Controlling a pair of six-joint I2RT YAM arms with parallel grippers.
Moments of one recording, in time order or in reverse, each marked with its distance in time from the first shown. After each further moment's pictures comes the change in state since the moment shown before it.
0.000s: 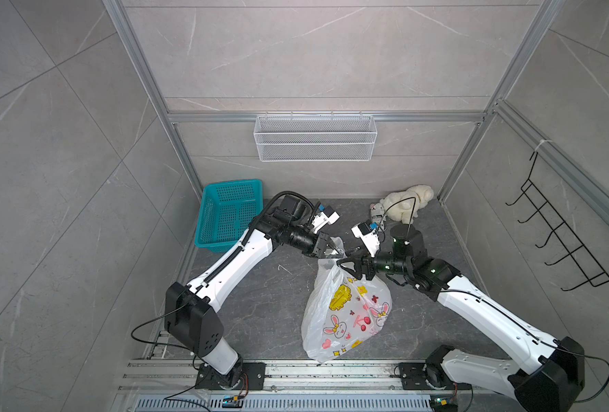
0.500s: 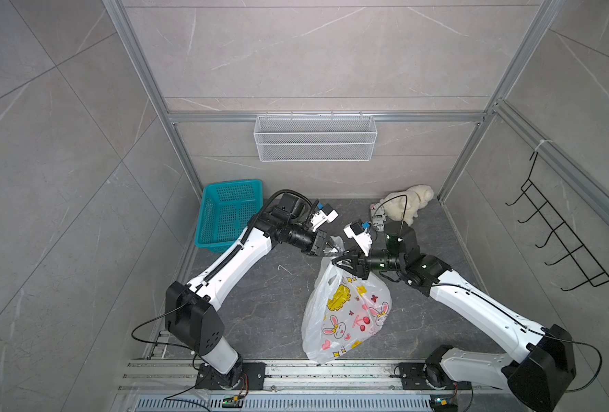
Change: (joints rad) left arm 0.012 0.008 0.016 -0.011 0.024 0.011; right arm 0.010 0.074 0.019 0.076 -0.152 -0.010
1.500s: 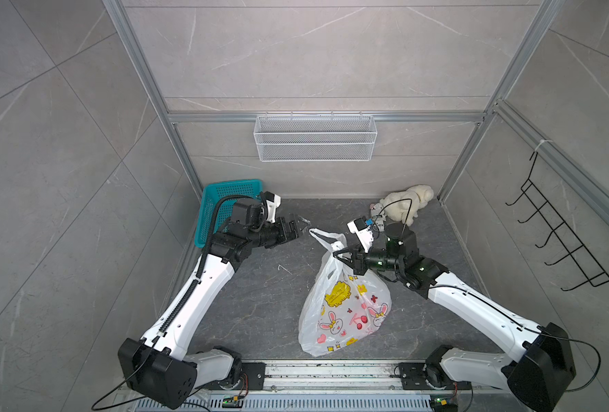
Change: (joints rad) left arm 0.204 -0.327 -0.295 0.286 -0.528 -0.452; right arm -0.001 -0.003 -0.055 0.132 0.106 0.161
